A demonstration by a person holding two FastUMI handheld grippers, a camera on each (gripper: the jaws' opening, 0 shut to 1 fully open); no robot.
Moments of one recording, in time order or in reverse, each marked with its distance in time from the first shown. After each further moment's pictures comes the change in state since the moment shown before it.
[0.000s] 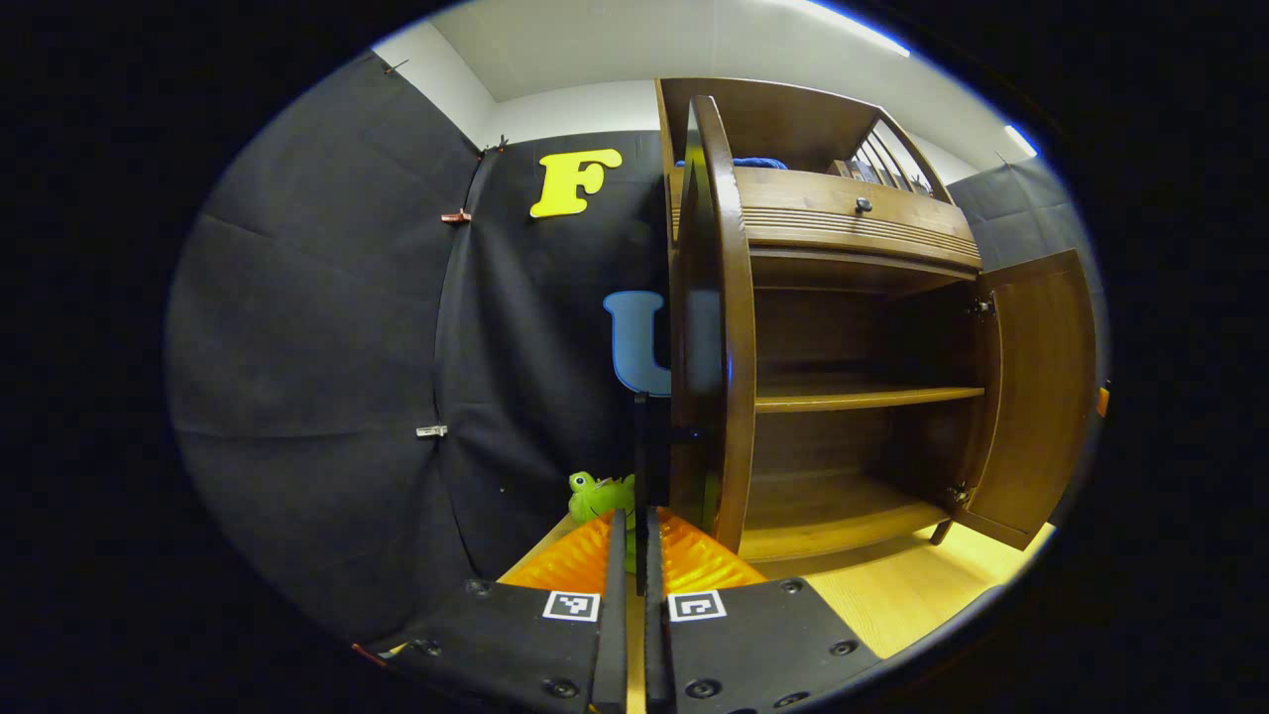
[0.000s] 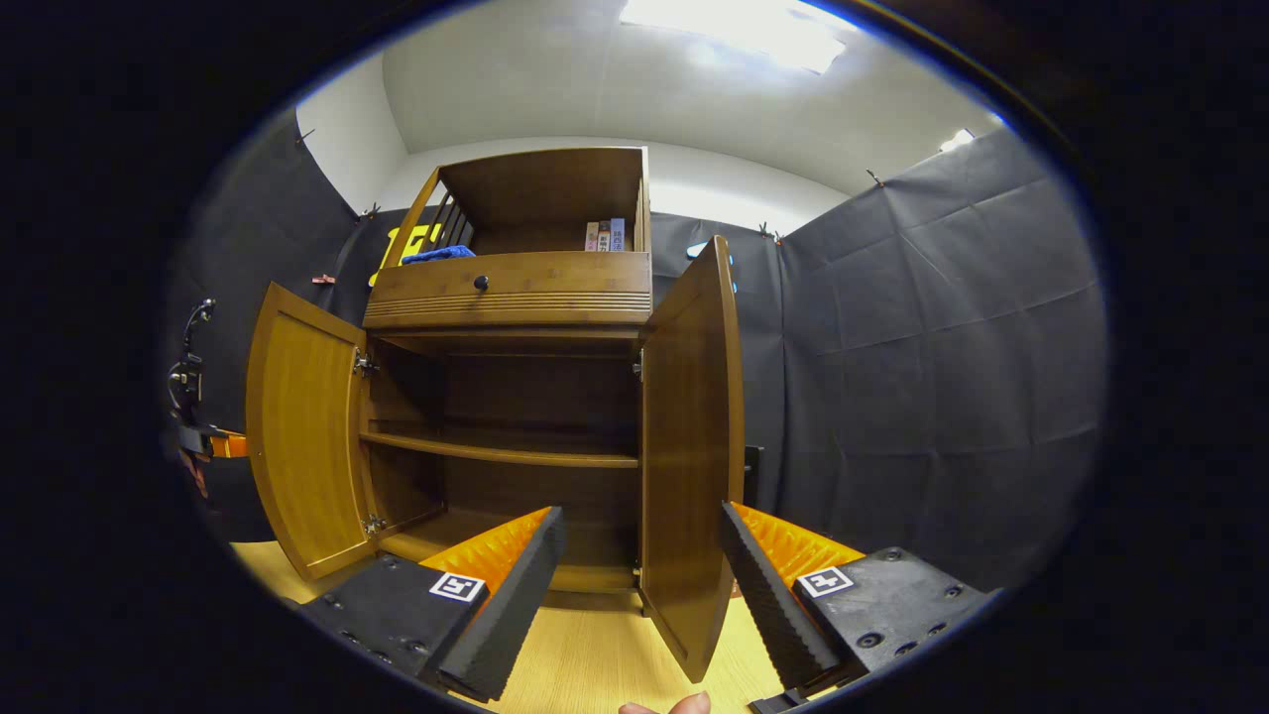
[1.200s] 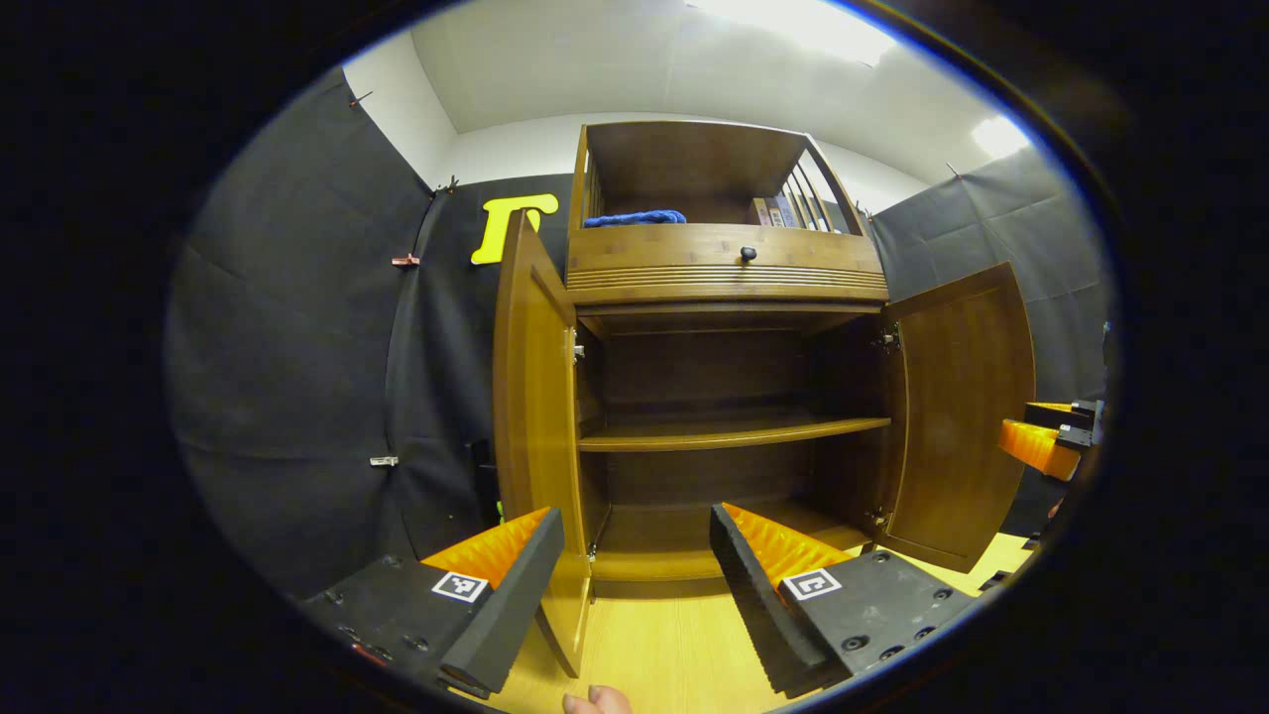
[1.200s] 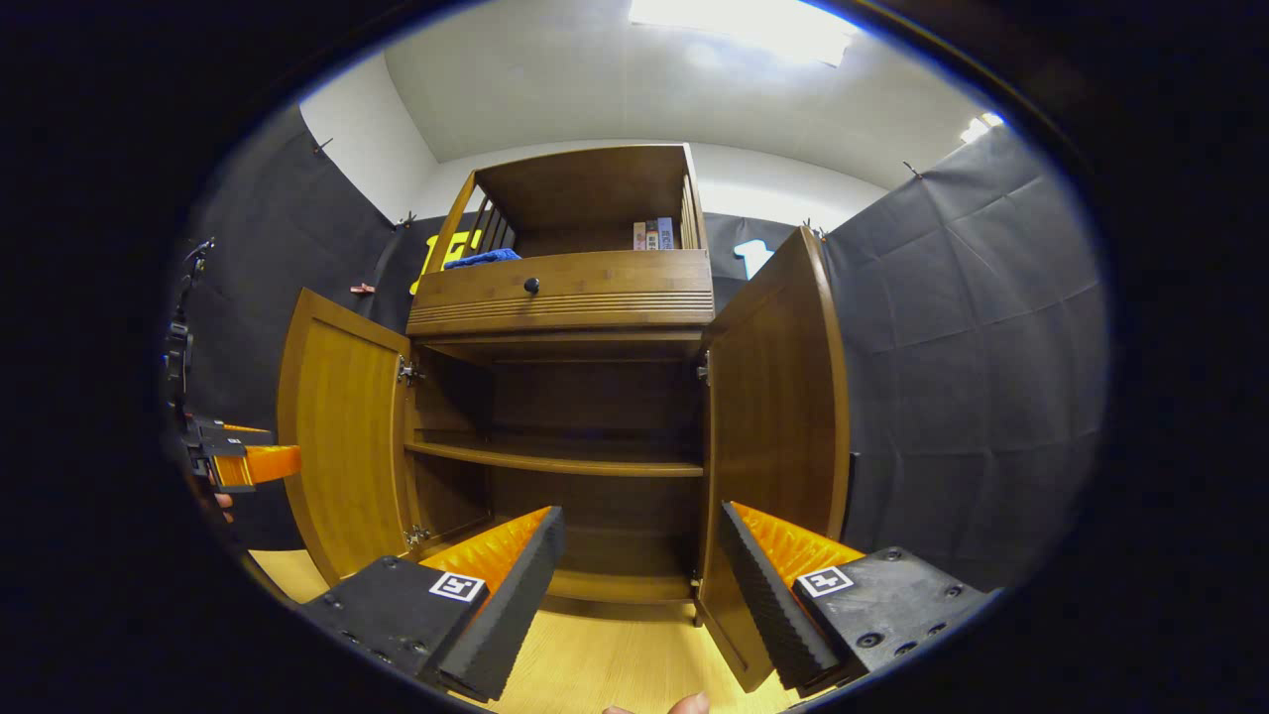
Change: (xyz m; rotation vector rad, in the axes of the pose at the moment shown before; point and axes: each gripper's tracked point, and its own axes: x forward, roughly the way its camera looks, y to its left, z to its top) left arm -0.060 -0.124 0.037 0.025 -0.115 -0.130; right arm 0.024 0.058 -0.001 0.032 -0.012 0.146
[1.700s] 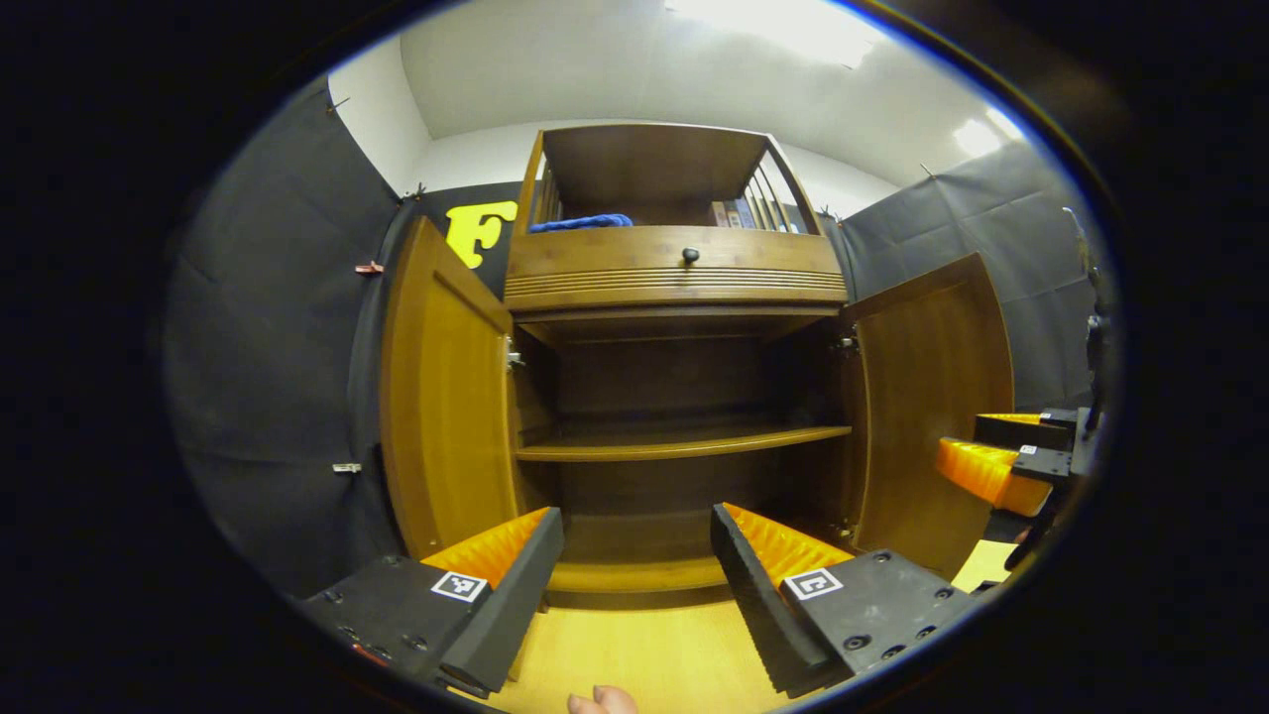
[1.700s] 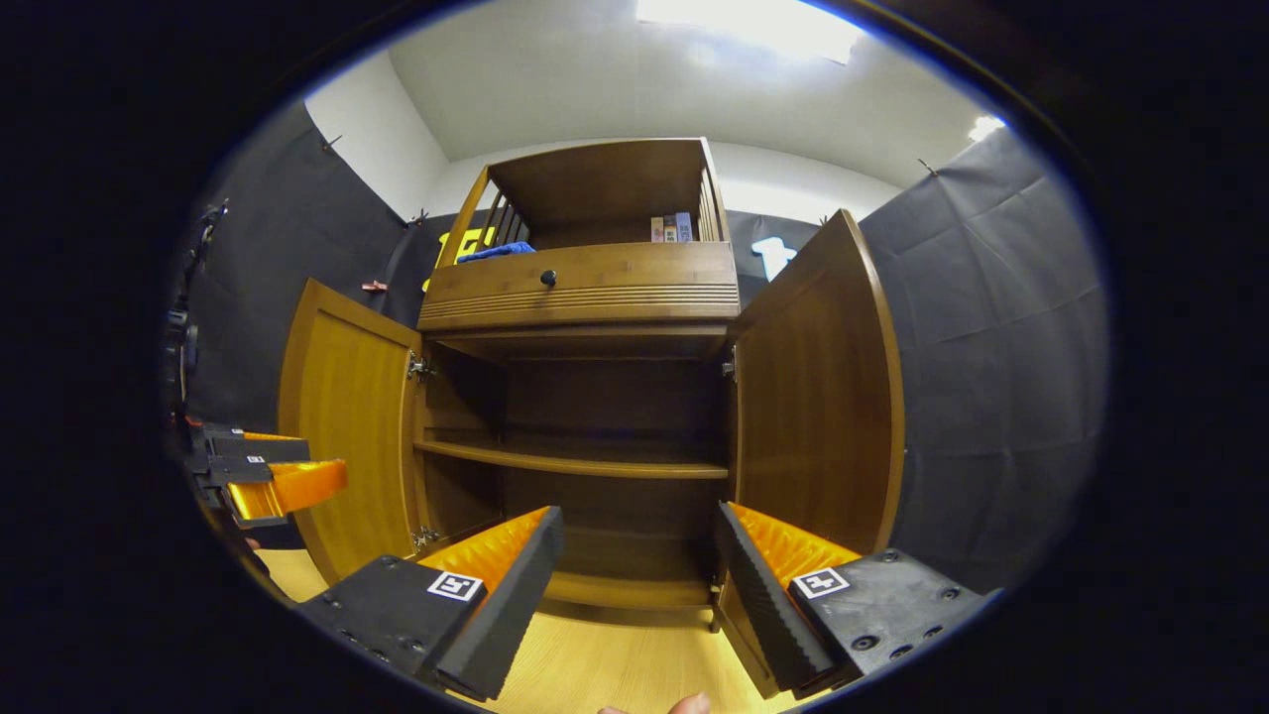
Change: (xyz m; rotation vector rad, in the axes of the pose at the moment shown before) left arm 0.021 -0.072 -0.001 -0.006 -0.033 -0.100; right arm 0.025 0.014 -0.012 -0.001 0.007 0.025
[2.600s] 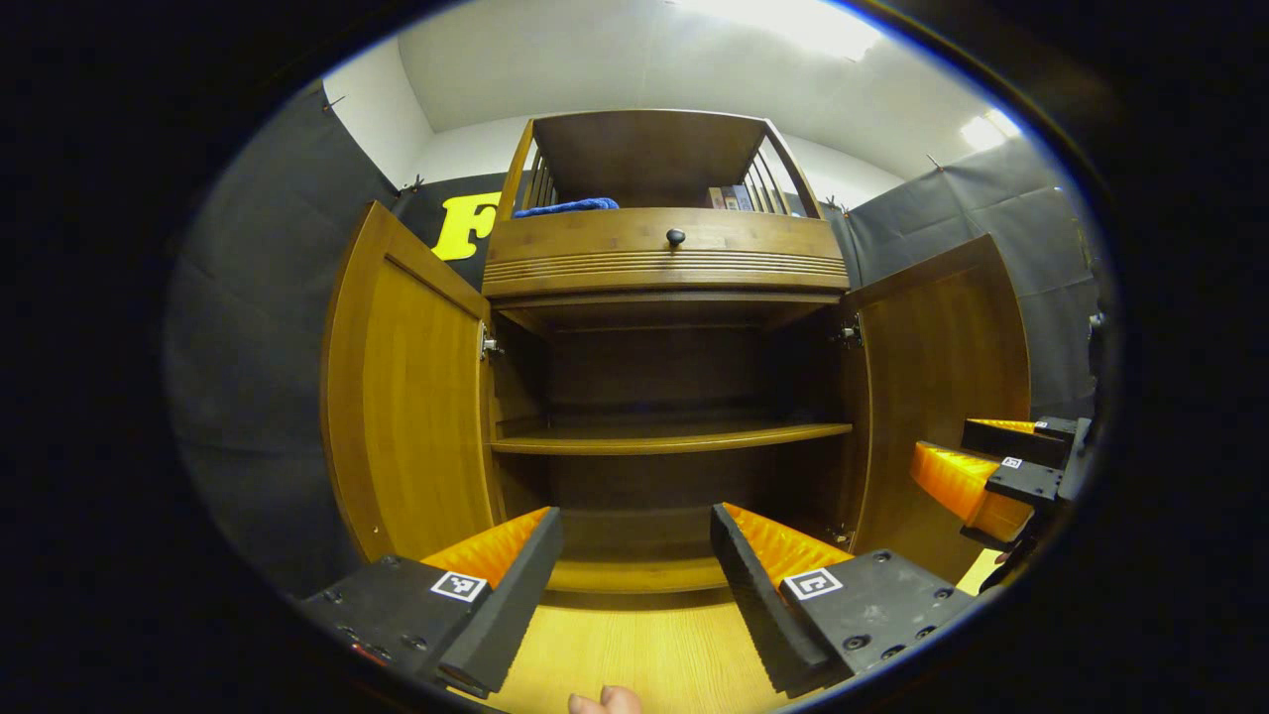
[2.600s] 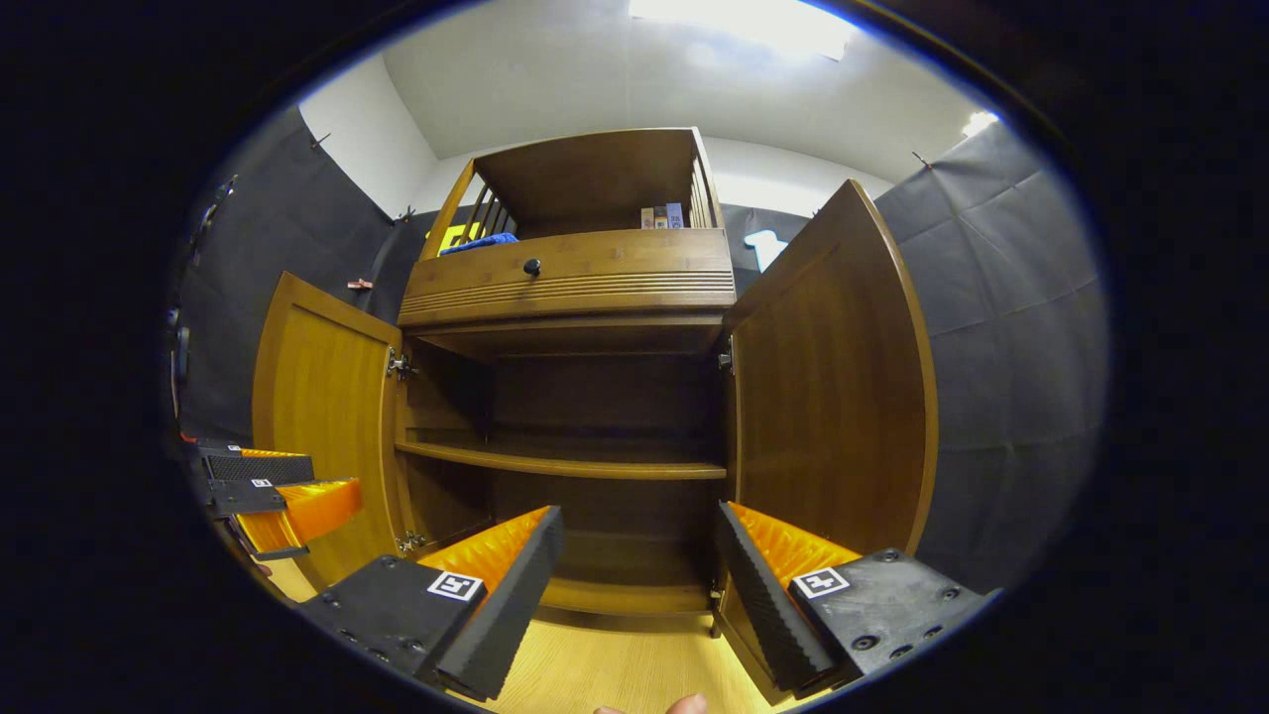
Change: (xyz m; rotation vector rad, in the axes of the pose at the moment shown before) left arm 0.023 -0.022 -0.009 -0.007 0.026 0.041; right arm 0.026 -0.006 -0.007 0.013 -0.003 -0.022
